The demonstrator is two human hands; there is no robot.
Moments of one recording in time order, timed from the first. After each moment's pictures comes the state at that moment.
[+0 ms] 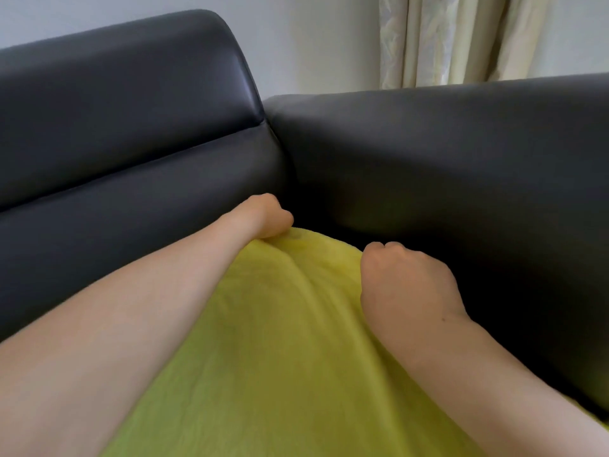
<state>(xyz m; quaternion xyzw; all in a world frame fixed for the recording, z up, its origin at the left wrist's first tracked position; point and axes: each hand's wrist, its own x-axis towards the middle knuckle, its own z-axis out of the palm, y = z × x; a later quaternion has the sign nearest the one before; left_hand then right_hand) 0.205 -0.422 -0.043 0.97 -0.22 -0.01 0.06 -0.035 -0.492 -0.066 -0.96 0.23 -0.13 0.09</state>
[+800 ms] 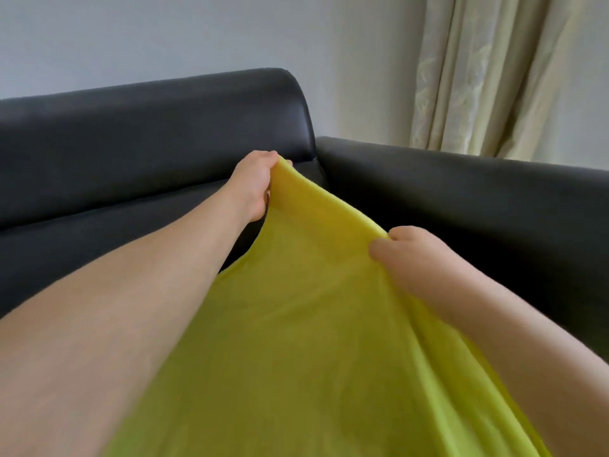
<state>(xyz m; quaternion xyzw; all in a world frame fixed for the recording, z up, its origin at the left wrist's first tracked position) 0.178 -0.341 0.056 0.68 -0.17 -0.05 0.71 -0.049 -0.456 0.007 -0.86 0.23 -0.15 0.43</state>
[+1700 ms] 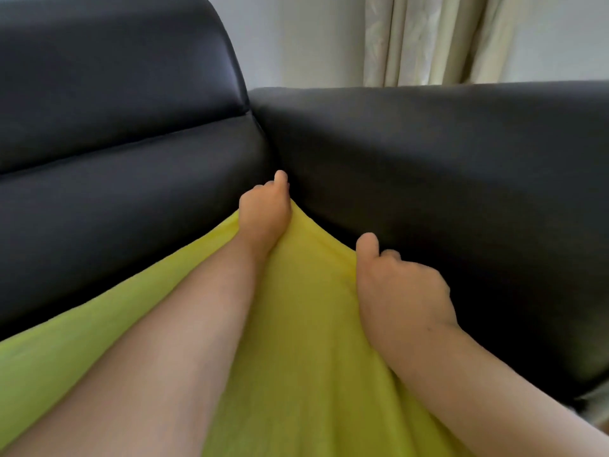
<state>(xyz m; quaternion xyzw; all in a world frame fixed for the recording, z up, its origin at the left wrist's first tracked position) 0.227 -0.452 -0.100 0.89 -0.33 0.30 0.08 -0.037 -0.485 -0.085 -0.96 0.27 -0.10 0.00</state>
